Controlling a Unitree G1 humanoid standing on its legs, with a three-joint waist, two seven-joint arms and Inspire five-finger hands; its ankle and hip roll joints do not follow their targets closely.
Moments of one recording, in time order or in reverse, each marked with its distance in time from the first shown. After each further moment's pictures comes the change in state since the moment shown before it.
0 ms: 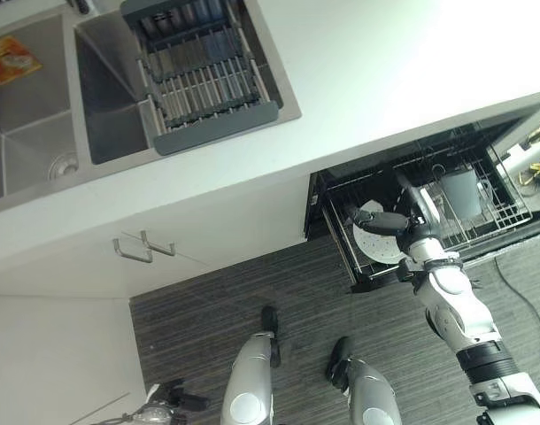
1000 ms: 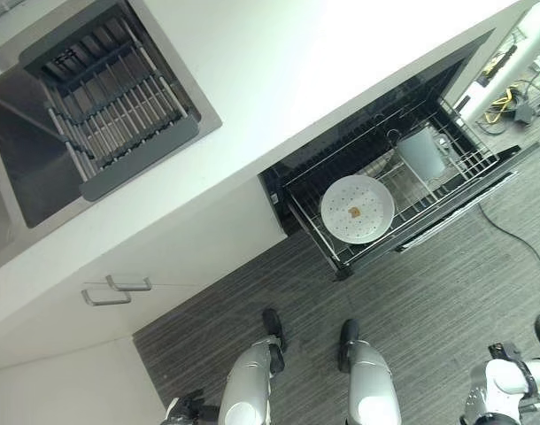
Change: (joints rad) left arm 0.021 -0.057 -0.077 0.046 -0.162 -0.075 0.036; right arm 0.112 0.179 -0.341 0.838 -0.050 -0.656 -0.723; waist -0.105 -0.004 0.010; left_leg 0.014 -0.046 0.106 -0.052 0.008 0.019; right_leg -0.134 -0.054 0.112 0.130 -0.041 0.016
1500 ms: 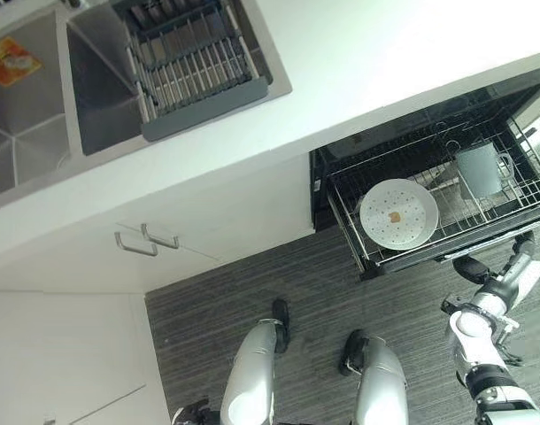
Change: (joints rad) left arm 0.022 -0.021 -0.012 0.013 -0.067 0.045 0.004; right arm -0.174 -0.176 0.259 -0.006 -0.248 0.293 0.152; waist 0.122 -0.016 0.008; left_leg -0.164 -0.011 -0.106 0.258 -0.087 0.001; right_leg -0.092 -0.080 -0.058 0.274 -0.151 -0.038
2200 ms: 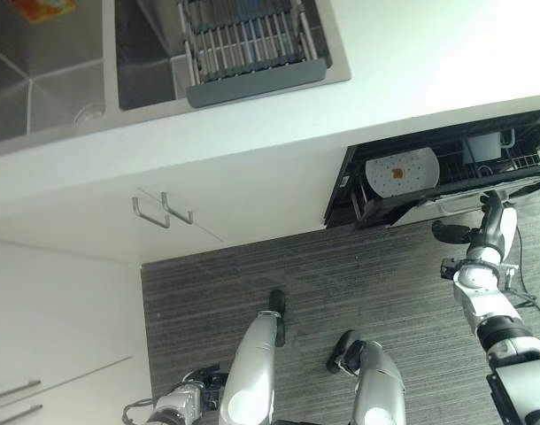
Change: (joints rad) left arm -0.179 0.050 -0.005 -0.055 -0.120 0.179 -0.079; right arm -0.297 -0.150 0.191 0.101 0.027 0.272 0.222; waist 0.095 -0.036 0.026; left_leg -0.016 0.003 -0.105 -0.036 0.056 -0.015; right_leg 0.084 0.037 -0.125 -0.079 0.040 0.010
